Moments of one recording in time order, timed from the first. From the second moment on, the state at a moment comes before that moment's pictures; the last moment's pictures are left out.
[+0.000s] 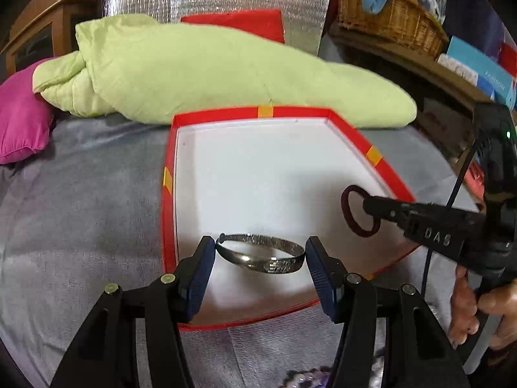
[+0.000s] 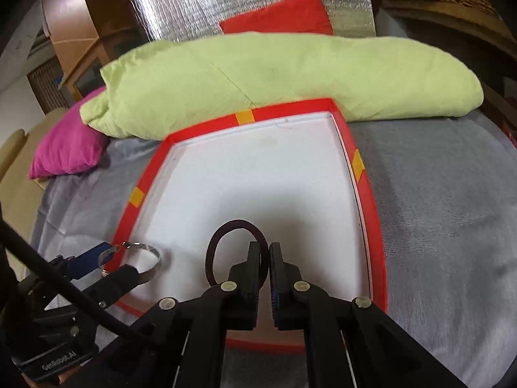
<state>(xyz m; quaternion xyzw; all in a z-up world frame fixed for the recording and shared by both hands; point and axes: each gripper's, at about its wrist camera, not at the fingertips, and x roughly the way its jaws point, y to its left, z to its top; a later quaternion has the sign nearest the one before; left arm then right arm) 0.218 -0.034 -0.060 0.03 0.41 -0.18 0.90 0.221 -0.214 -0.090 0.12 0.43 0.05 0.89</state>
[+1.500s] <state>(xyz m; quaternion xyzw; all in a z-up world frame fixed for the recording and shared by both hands) 0.178 -0.013 -0.052 0.10 0.41 -0.08 0.90 0.180 -0.228 -0.064 0.14 0.41 0.05 0.90</state>
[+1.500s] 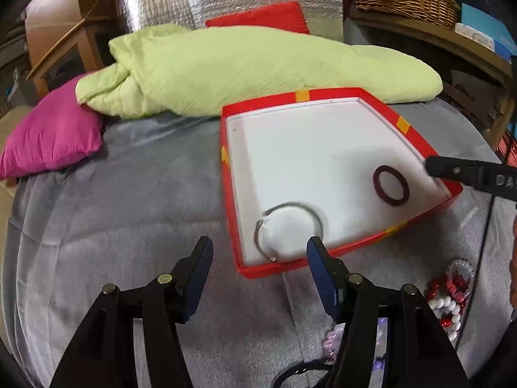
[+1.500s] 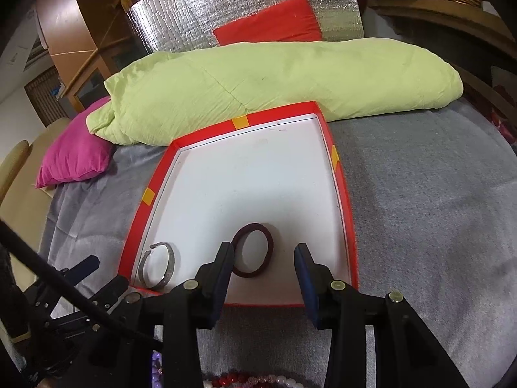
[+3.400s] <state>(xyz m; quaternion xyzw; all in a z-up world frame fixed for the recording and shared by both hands) 0.090 0.019 -0.079 0.05 0.45 -0.18 0.88 0.080 -0.246 -0.109 0.23 0.47 -0.01 0.85</state>
